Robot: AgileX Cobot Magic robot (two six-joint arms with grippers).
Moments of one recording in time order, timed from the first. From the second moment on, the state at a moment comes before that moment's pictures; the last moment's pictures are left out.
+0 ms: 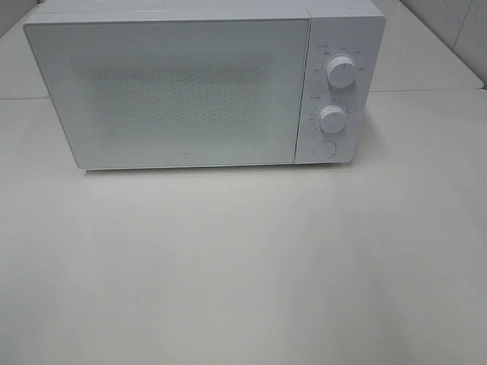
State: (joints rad) left arm -0.07 0.00 -0.50 -0.16 1.05 0.18; right arm 0.15 0.60 -0.50 0.02 0.07 0.00
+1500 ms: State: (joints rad) left arm -0.07 0.00 -0.50 -0.16 1.05 0.18; right arm 0.54 1.63 -0.50 0.39 -0.87 -0.20
